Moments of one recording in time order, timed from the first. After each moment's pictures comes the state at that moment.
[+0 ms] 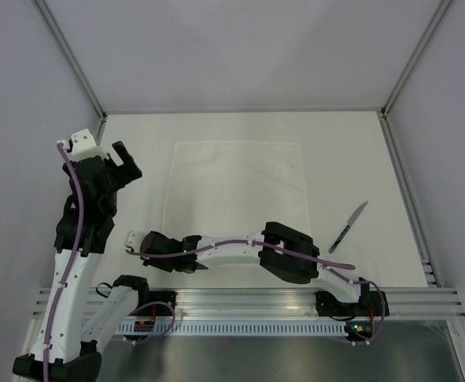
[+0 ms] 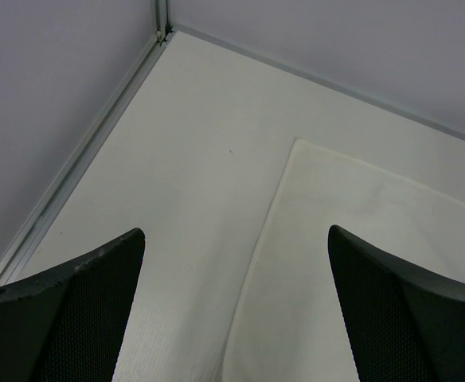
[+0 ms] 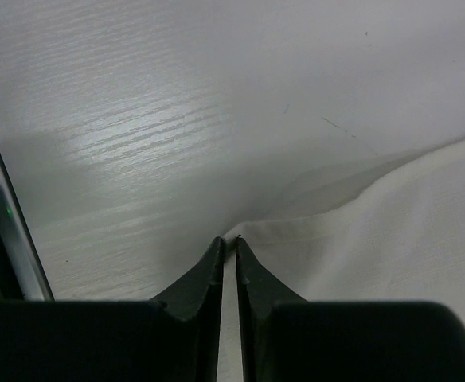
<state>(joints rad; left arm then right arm) -0.14 0.78 1.07 -0.56 -0.42 -0.29 1.38 2.33 1.76 -0.23 0.18 -0.02</state>
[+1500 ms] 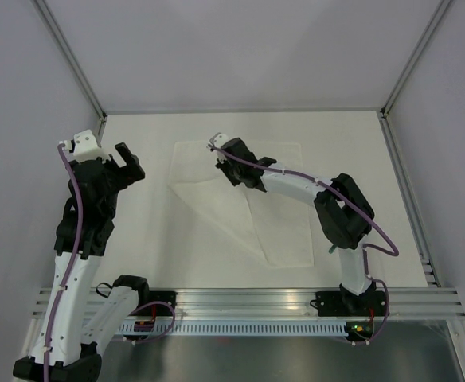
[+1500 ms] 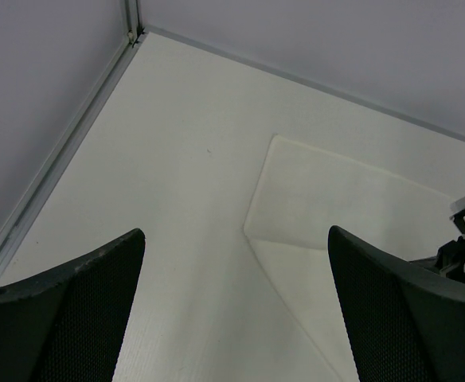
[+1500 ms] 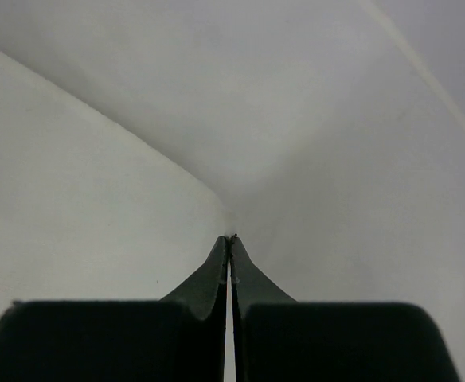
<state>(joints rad) -0.14 0.76 1.06 -0.54 -0.35 -0.29 0.80 2.02 1.51 -0.23 0.19 -0.10</state>
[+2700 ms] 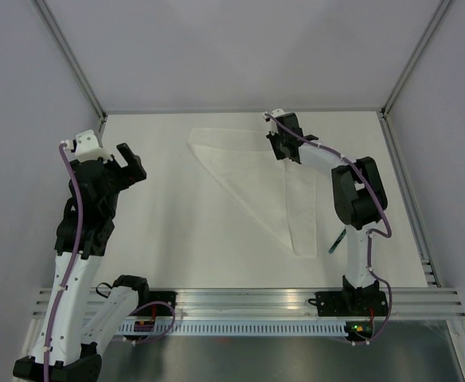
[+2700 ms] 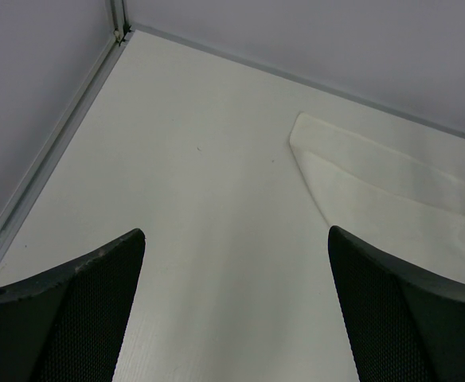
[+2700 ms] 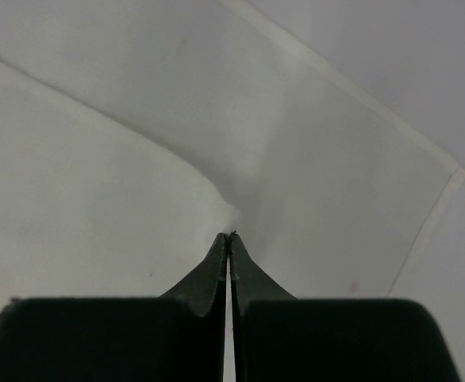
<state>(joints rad) -0.14 0.76 1.05 -0.54 -0.31 -0.29 0.36 2.13 1.58 -0.20 0.15 -0.12</state>
